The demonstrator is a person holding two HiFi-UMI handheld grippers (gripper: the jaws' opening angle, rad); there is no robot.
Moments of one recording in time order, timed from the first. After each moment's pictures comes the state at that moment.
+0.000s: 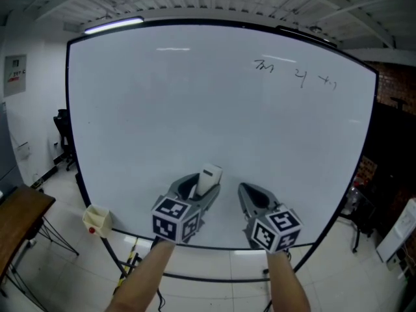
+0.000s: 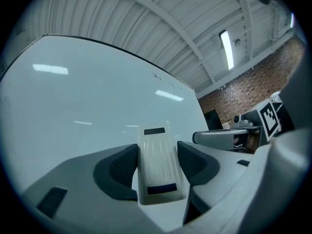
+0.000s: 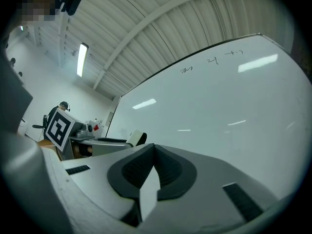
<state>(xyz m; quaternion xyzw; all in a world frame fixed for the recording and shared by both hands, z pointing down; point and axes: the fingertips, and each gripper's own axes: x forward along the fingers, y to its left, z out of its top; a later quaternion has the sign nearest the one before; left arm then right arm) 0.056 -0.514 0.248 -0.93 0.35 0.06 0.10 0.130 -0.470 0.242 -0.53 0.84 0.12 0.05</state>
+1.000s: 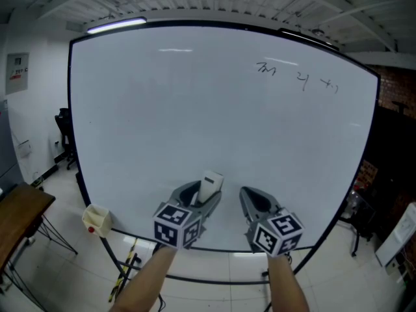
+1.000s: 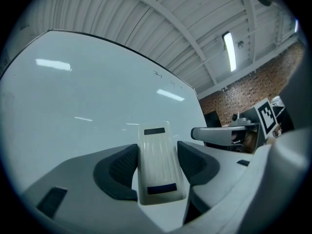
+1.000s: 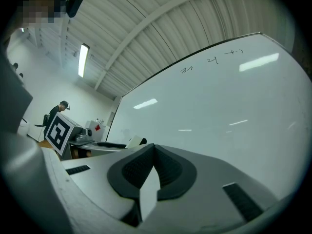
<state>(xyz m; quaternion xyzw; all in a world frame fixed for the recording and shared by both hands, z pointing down) 0.059 -0.510 0.264 -0.93 0.35 0.07 0.08 0.133 -0.466 0.246 -0.52 0.84 0.12 0.05</state>
